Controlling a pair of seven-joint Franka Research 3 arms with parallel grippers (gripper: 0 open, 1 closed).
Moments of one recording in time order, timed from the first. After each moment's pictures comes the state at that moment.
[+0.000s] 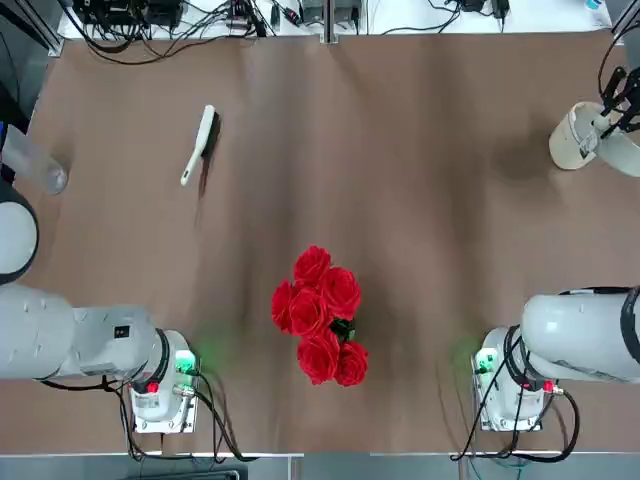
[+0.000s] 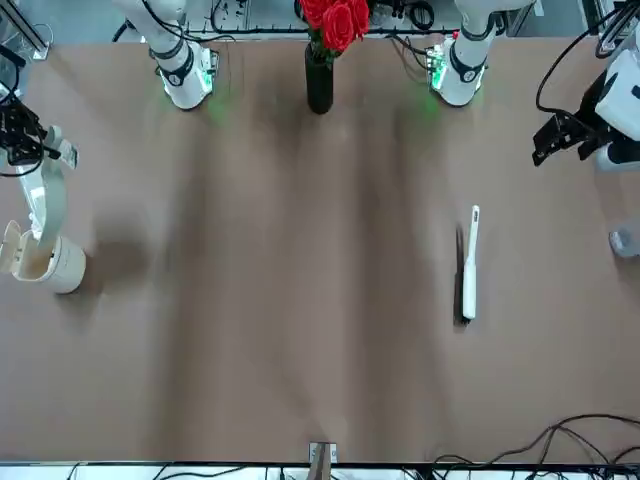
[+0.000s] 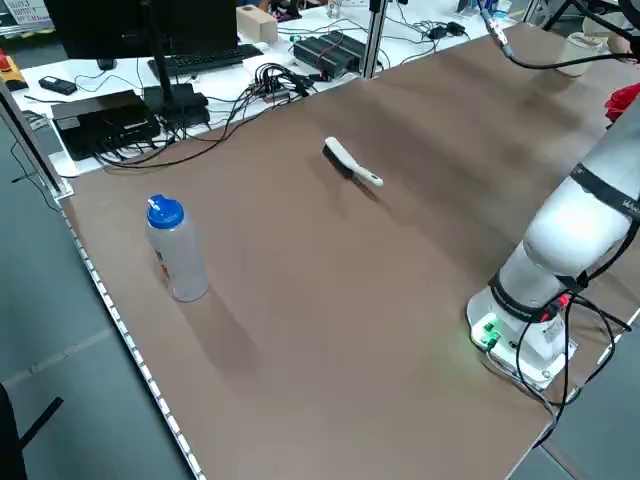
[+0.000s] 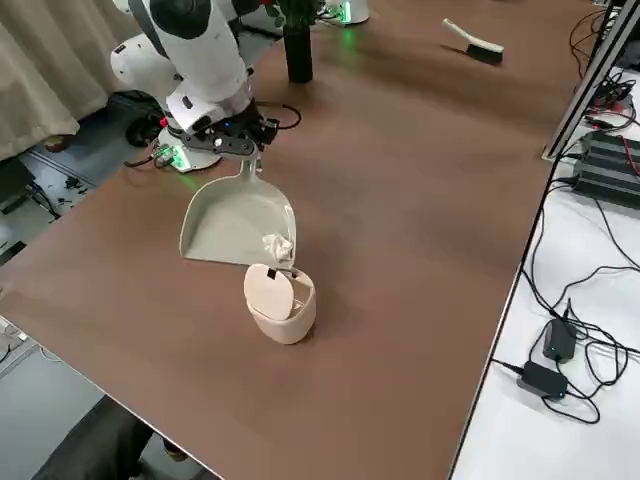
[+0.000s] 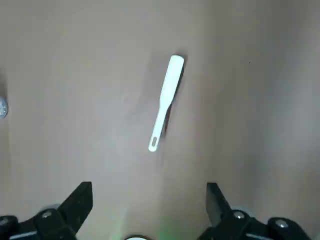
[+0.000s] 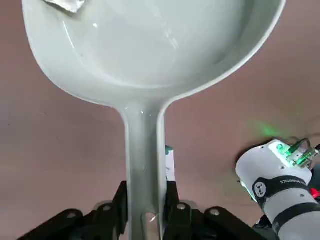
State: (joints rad) left arm 0.06 -0.07 -0.16 -1.61 0.00 1.53 -0.18; right arm -0.24 -0.11 -0.29 -2.00 0.20 1.54 0.68
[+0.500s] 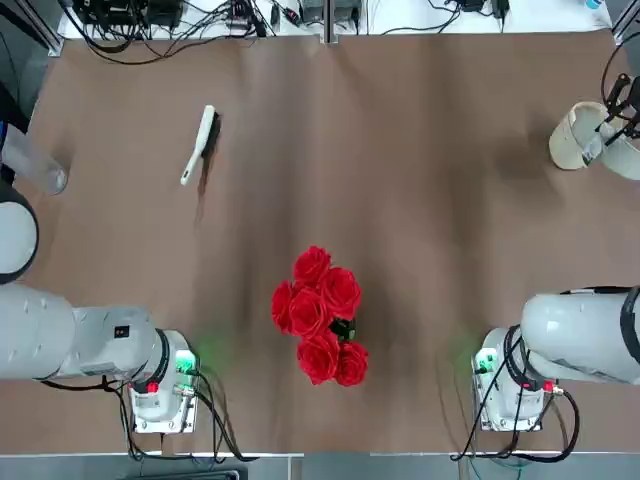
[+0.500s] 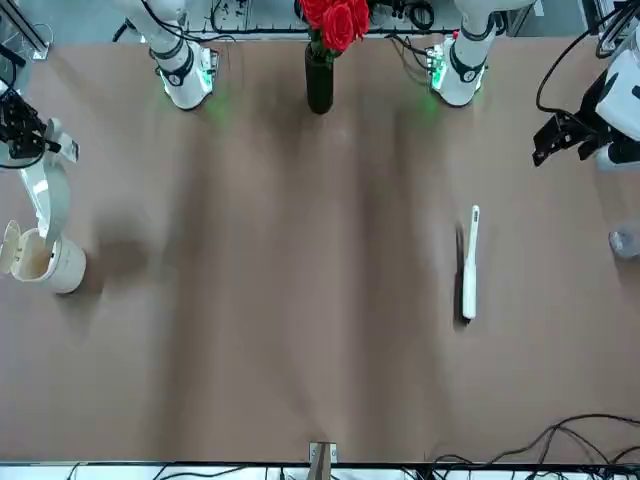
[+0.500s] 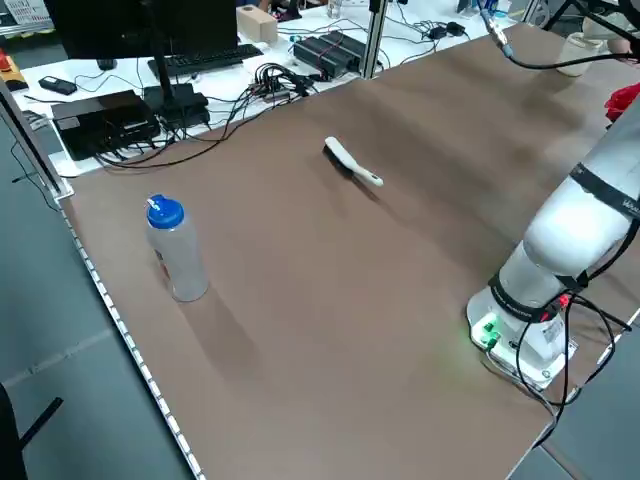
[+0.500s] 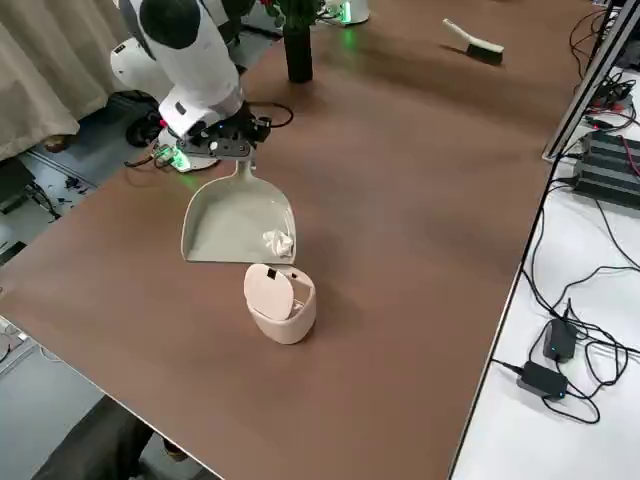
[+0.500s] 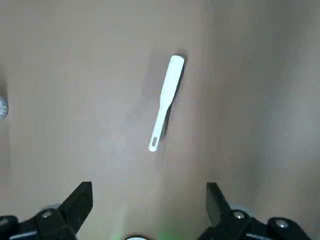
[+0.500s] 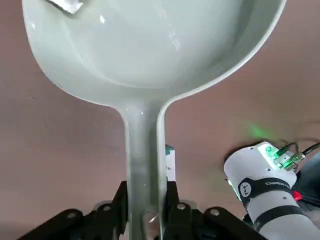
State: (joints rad) left arm 0.06 -0.07 -0.16 -1.61 0.00 1.53 -0.18; right arm -0.25 -0.11 -0.31 -2.00 0.20 1.50 0.58
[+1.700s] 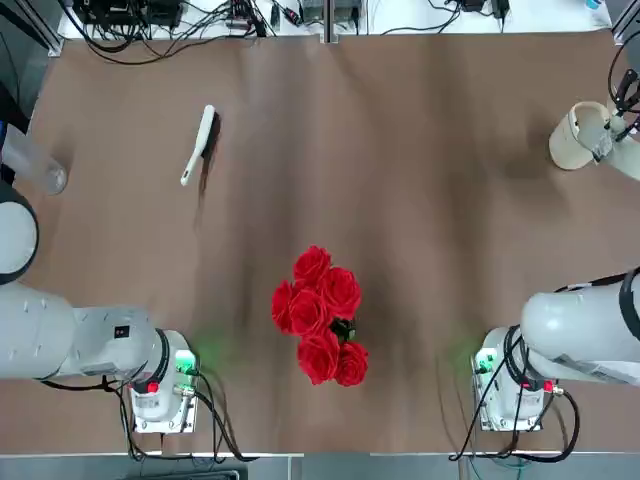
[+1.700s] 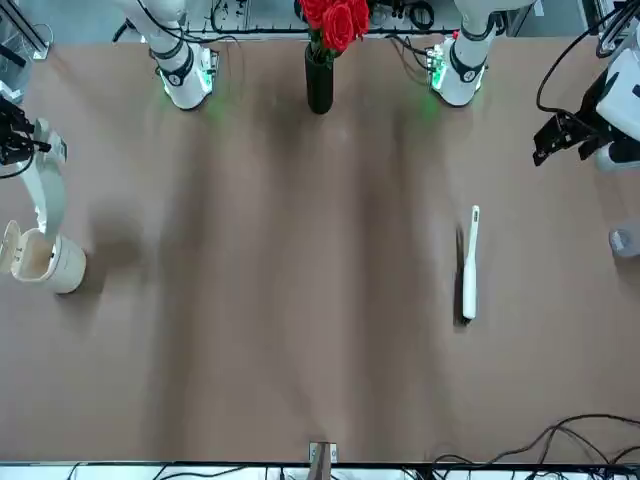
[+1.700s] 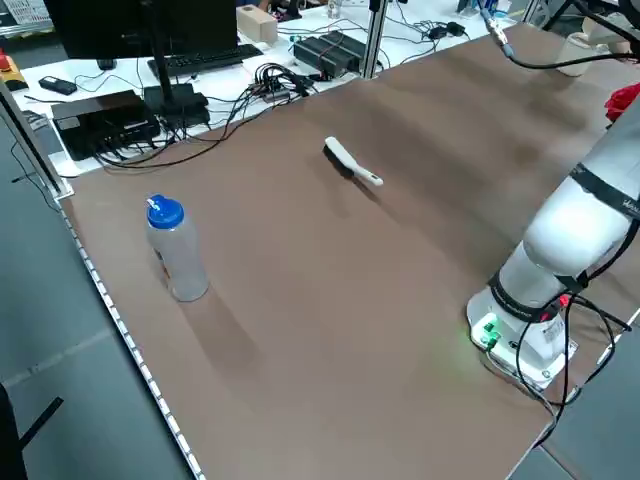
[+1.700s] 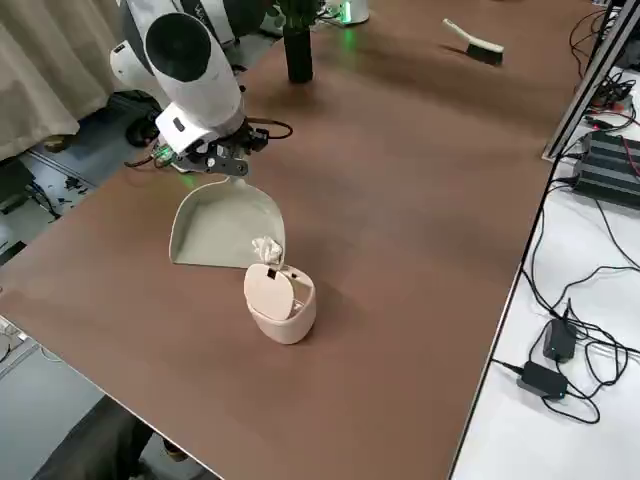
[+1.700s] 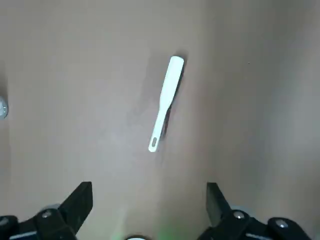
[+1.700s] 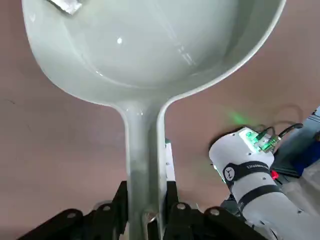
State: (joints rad) left arm 0.06 -0.07 -0.16 -1.60 0.00 1.53 -0.18; right arm -0.27 0.05 -0.32 -1.81 0.20 1.34 0.60
